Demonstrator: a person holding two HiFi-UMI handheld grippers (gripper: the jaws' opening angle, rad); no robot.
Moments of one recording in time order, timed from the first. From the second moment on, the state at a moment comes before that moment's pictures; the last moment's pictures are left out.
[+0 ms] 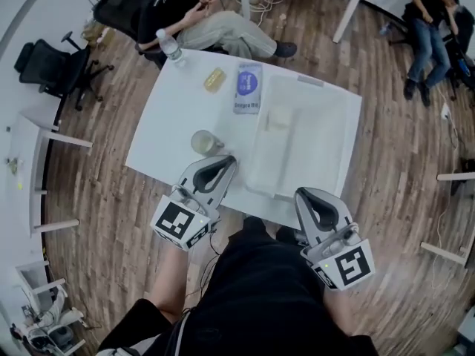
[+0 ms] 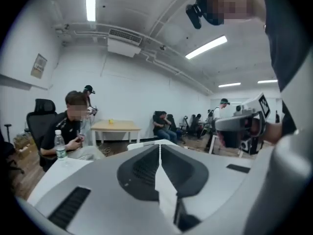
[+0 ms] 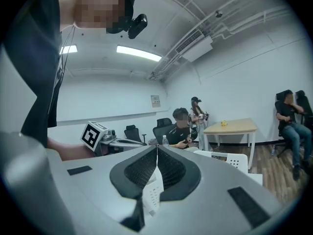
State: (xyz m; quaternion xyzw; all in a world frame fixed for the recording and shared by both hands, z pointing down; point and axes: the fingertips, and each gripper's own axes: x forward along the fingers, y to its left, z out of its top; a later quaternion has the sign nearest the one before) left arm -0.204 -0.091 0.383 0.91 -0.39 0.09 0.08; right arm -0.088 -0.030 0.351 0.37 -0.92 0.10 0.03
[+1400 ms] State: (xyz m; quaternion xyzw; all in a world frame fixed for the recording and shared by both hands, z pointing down) left arm -0.043 -0.183 0.592 0.70 -0.10 0.65 -0.28; right arm 0.045 -0.001 0.359 0.51 -0.85 0.12 0.00
